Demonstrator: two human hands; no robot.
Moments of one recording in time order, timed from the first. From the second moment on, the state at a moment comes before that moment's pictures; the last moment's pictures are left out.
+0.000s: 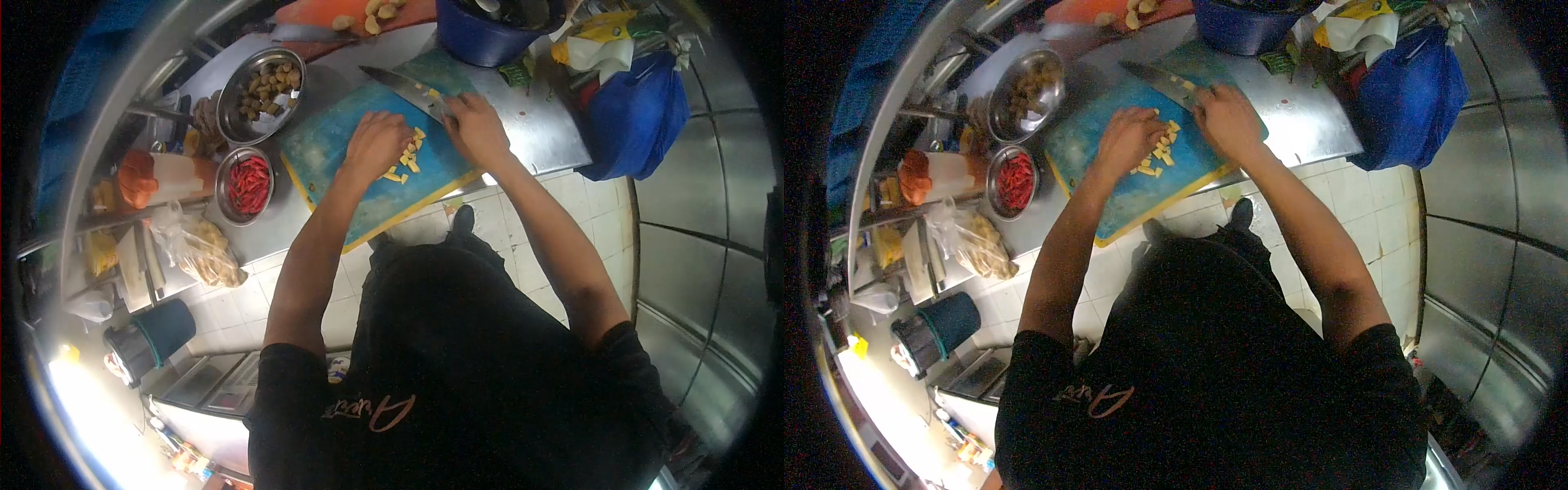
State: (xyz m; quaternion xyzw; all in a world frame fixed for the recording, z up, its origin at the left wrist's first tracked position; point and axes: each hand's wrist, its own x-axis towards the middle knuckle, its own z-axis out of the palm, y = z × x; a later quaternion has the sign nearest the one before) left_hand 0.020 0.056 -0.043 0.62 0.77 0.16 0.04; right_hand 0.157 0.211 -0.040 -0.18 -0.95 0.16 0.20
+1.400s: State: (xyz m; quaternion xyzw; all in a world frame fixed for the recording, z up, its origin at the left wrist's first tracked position) left_hand 0.057 -0.051 -0.045 0.34 0.89 0.31 -0.04; right_hand 0.142 0.196 -0.018 -0.07 -0.98 0.18 -0.04
